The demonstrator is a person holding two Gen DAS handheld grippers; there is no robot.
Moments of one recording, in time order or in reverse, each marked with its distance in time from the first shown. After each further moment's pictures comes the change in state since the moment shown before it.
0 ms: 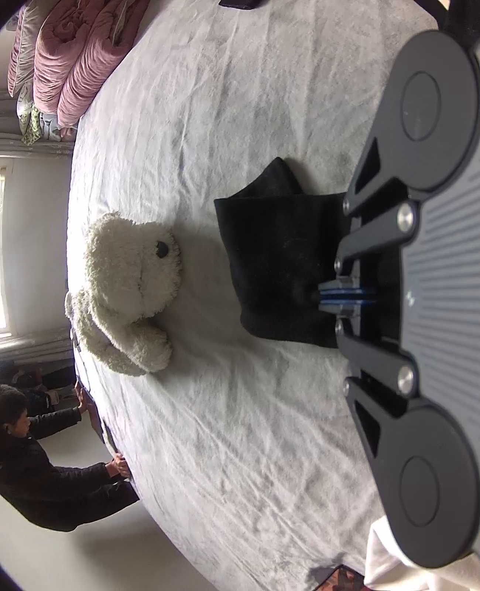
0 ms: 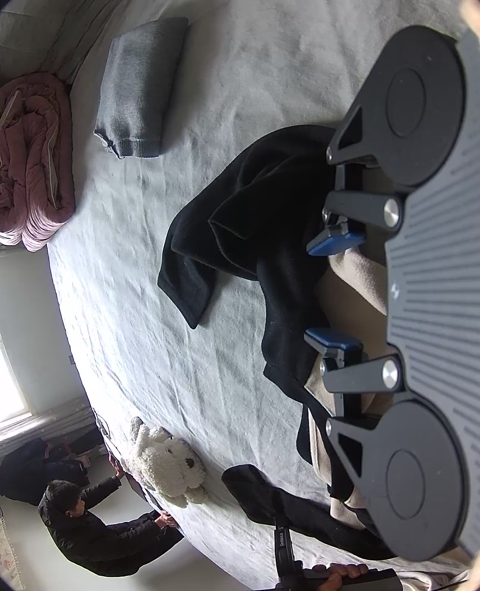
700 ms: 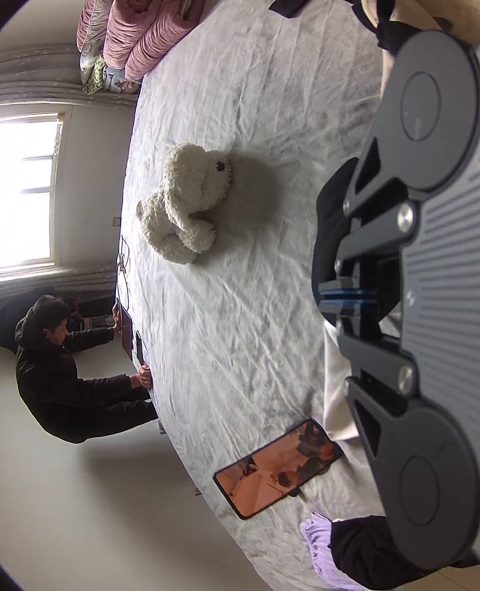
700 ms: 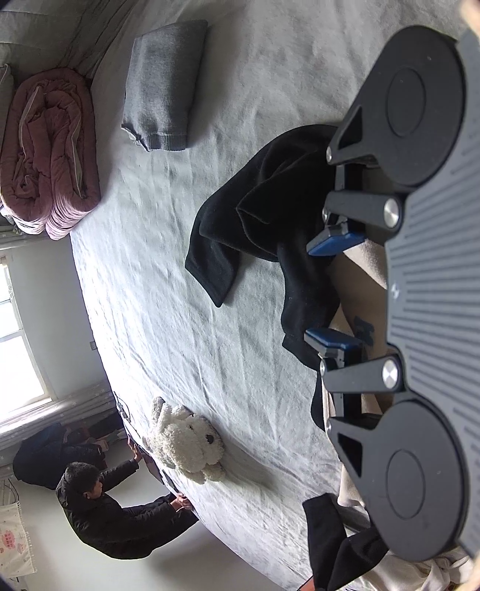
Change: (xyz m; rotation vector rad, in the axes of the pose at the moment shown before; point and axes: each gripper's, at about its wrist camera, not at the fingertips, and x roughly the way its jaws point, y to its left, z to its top) left arm -0.142 0.109 -0.045 -0.136 -0.100 0.109; right arm -0.025 0.008 0.004 -0.006 -0.068 0.036
